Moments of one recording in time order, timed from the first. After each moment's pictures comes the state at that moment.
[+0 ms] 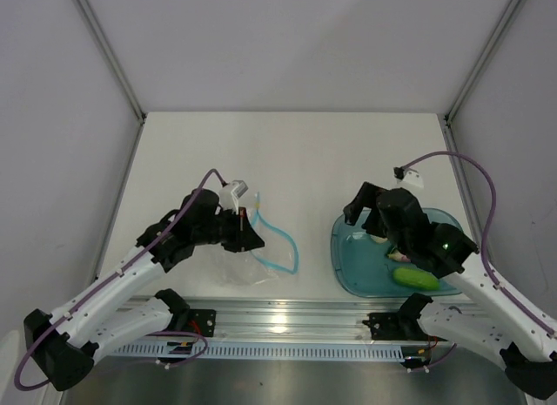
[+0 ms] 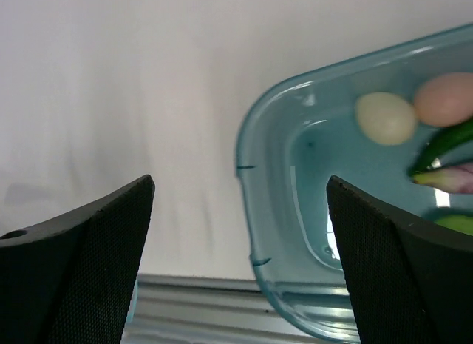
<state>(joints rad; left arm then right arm) -0.67 0.87 0.77 -0.54 0.37 -0.58 0.80 0.84 0.99 -0.78 0.42 0.83</state>
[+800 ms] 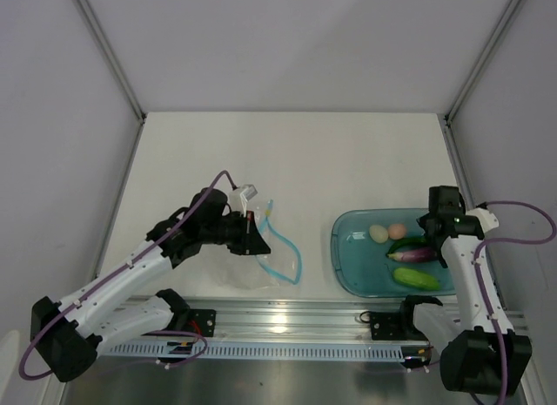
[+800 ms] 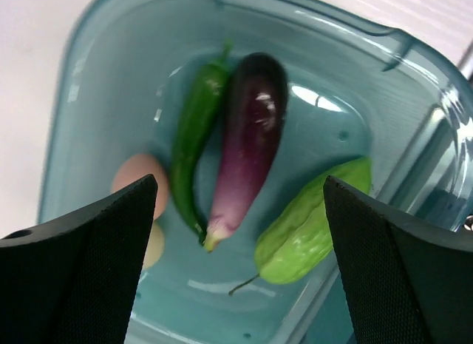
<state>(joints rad) -0.68 0.92 0.74 -0.49 0.47 -0.60 -0.03 0.96 0.83 -0.98 0.55 1.02</state>
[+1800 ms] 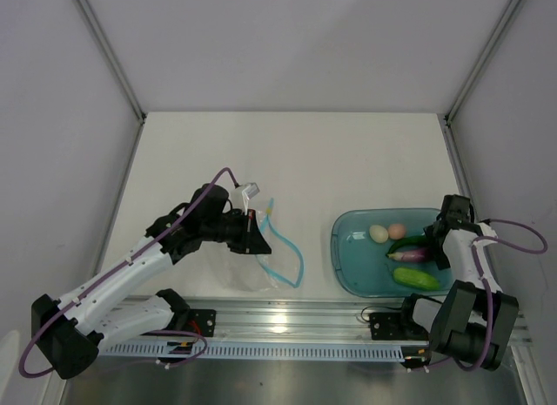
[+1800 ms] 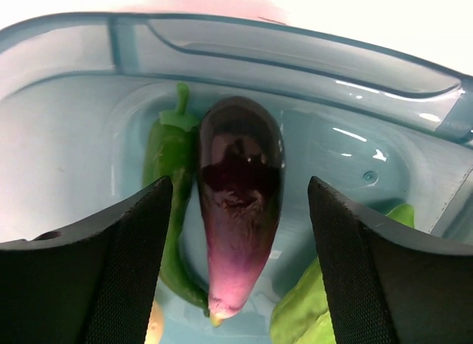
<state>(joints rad) -0.69 0.96 0.81 -0.56 0.51 -0.59 -0.32 1.12 0.63 -0.66 0.37 0.98</state>
